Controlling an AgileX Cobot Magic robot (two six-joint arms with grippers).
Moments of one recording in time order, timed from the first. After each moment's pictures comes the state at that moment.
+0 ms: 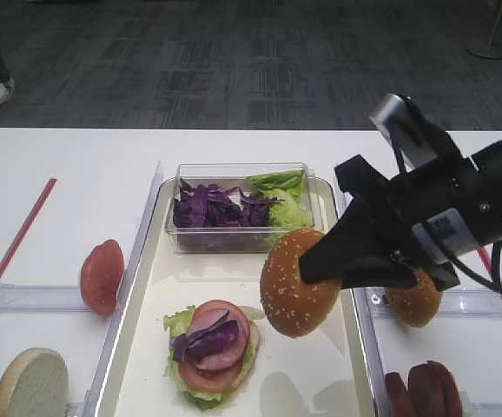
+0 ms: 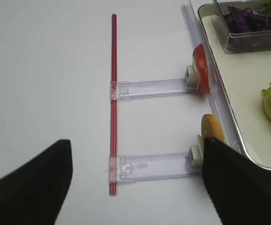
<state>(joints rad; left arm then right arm) 0.06 -0.02 -0.50 -0.05 1.18 0.07 0.23 1.46 -0.74 1.17 1.02 -0.61</state>
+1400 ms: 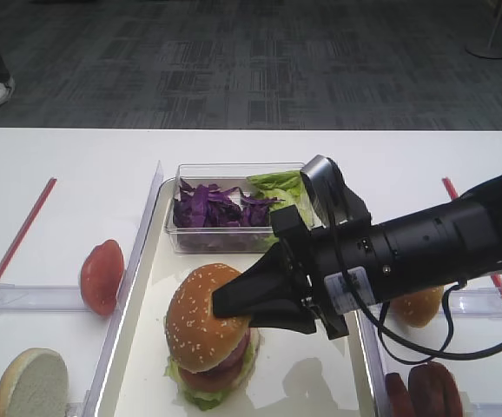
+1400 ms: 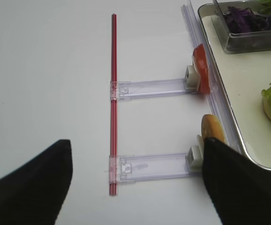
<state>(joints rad) 0.06 -0.02 -0.50 -0.05 1.18 0.07 0.38 1.78 -0.66 1.70 1.15 -1.13</state>
